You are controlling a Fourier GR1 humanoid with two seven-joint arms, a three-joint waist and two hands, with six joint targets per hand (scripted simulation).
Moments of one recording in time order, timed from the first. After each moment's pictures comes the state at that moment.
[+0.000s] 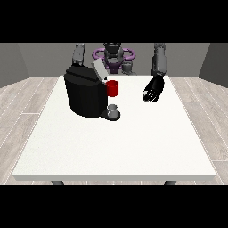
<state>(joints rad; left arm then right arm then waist) -0.54 0.43 -0.09 -0.83 -0.72 -0.01 -0.22 -0.26 -0.02 0.05 -1.36 0.16 -0.16 0.00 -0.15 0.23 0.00</state>
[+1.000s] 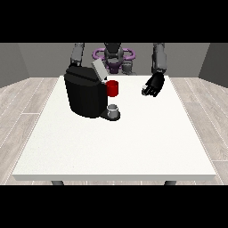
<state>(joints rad) -0.65 0.41 -0.06 -0.68 -0.80 -0.08 -0.32 -0.24 -0.04 0.01 -1.26 0.20 -0.18 0.01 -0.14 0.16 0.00</state>
